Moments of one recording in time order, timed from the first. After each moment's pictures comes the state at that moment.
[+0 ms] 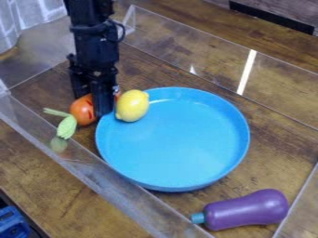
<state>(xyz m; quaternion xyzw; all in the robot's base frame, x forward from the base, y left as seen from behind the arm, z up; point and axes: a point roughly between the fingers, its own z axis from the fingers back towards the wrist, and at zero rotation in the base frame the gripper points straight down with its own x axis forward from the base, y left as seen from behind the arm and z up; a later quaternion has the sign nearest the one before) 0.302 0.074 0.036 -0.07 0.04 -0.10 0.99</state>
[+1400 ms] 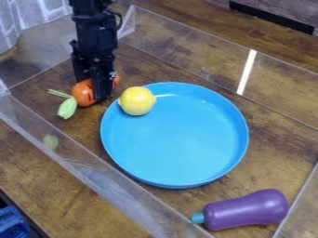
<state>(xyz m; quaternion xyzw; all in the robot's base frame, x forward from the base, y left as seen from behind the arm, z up) 0.323 0.101 0.032 -0.07 0.05 -0.12 0.99</state>
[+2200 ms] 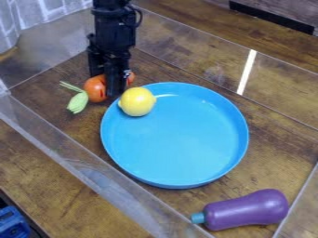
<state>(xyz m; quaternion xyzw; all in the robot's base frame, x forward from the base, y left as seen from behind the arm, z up) 0.328 0.080 0.046 -0.04 0.07 -0.17 0.98</state>
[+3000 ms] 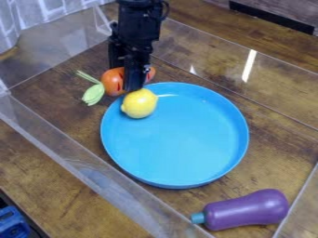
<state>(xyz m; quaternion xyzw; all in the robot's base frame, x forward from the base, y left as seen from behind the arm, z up) 0.332 0.047 0.064 -0.02 0.08 -0.22 0.97</state>
